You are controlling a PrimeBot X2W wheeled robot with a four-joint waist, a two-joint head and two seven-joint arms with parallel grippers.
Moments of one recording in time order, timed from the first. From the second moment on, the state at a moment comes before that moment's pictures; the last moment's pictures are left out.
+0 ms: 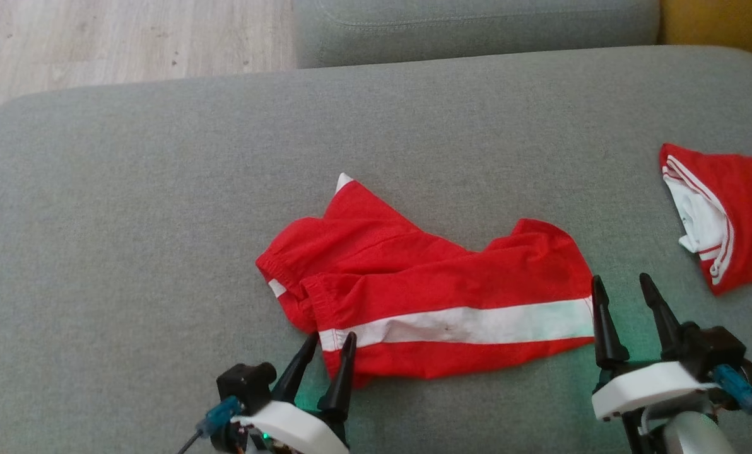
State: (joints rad) left arm -0.19 0.05 -0.63 0.61 -0.70 -0.12 -0.25; right arm -0.03 -0.06 0.00 0.36 0.11 0.13 -0.25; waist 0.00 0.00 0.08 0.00
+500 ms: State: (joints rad) left arm -0.20 0.05 -0.47 0.64 -0.50 -0.10 -0.25; right arm -0.04 -0.05 0.01 0.39 0.13 0.13 -0.25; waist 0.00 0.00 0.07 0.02
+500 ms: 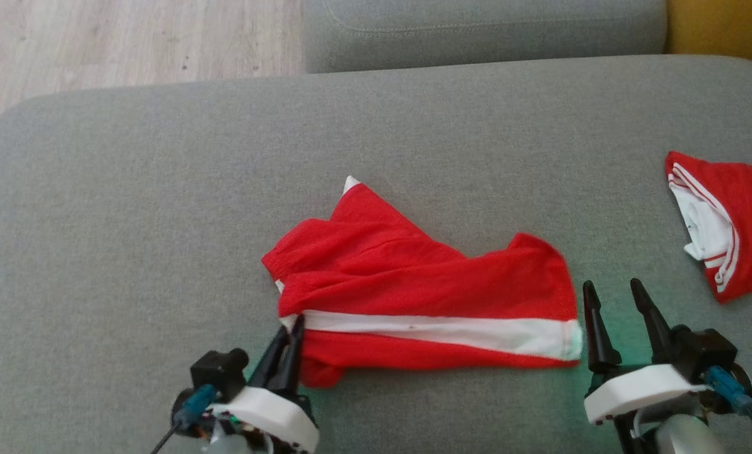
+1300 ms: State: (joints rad) left arm 0.05 0.08 -0.24 0.40 -0.08 0.09 -0.25; right arm 0.03 -0.05 0.05 0.39 0.14 0.13 -0.25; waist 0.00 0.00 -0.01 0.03
